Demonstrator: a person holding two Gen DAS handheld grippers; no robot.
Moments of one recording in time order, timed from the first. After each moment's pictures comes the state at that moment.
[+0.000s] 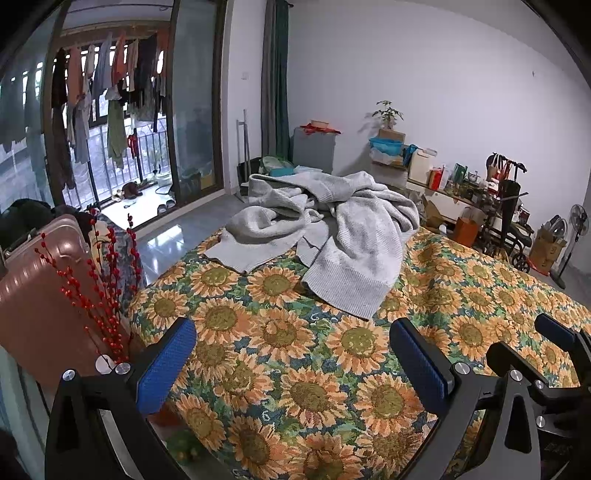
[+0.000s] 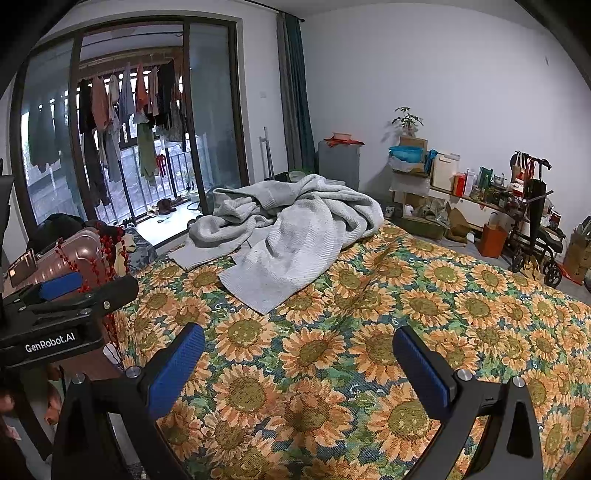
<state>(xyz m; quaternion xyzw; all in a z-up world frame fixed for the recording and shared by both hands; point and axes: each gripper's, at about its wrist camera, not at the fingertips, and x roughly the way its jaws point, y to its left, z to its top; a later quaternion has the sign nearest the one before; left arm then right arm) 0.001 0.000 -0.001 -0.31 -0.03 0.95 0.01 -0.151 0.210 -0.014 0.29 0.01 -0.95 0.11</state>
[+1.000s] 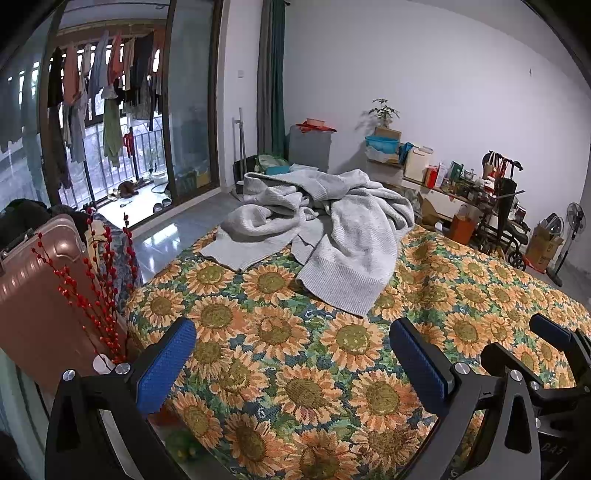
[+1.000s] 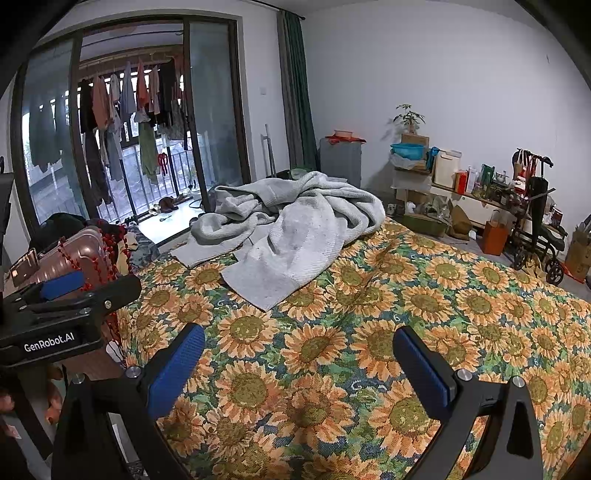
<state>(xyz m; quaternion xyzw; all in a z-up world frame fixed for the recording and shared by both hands) 0.002 0.003 0.002 -0.30 -0.03 0.95 0.02 -0.150 0.211 -0.014 0.29 0.01 -0.95 0.11</state>
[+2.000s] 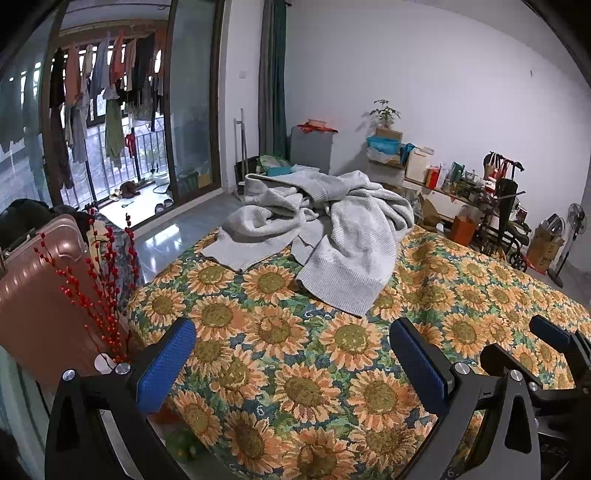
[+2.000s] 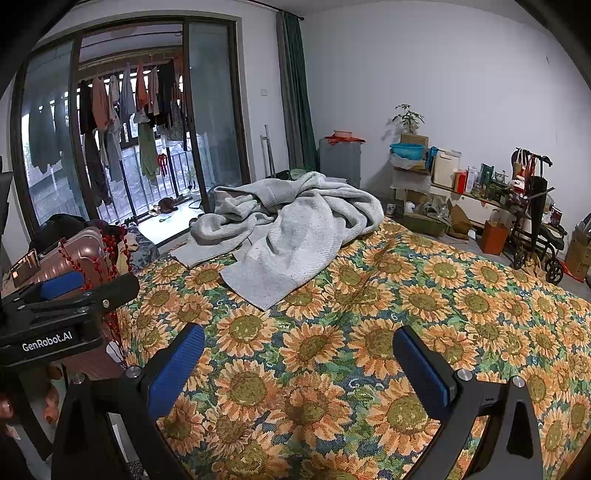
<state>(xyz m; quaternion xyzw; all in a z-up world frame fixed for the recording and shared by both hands) 0.007 0.004 0.004 -0.30 -0.03 0.95 0.01 -0.148 0.213 -0.013 0.29 0.01 -0.95 0.11</state>
